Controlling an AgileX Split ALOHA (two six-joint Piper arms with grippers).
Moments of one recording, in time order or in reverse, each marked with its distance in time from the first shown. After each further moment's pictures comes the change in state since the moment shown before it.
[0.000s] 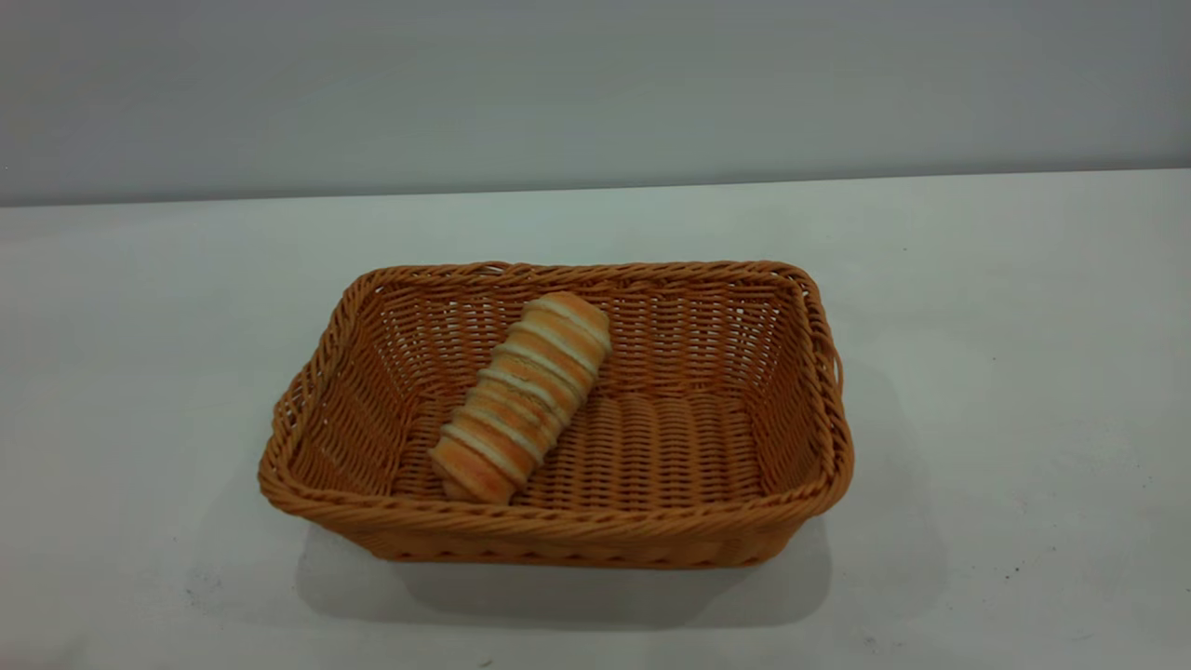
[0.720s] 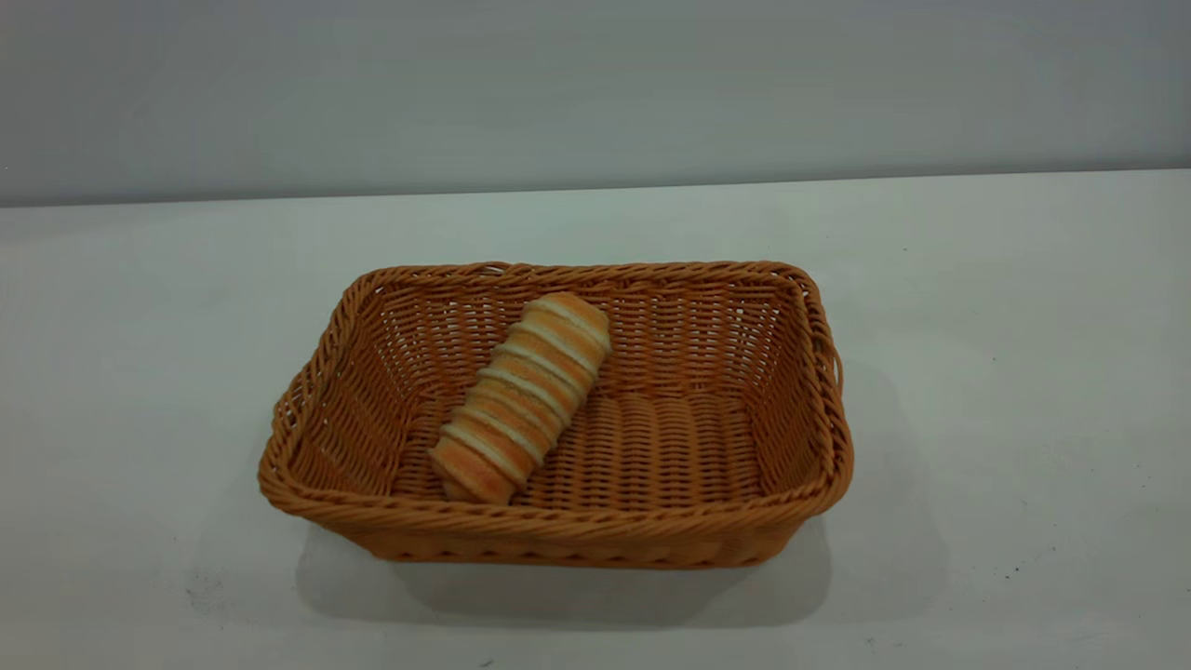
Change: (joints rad) left arm 0.000 -0.536 0.486 -0.002 0.130 -0.049; right arm 0.000 -0.024 0.111 -0.006 -0.037 0.010
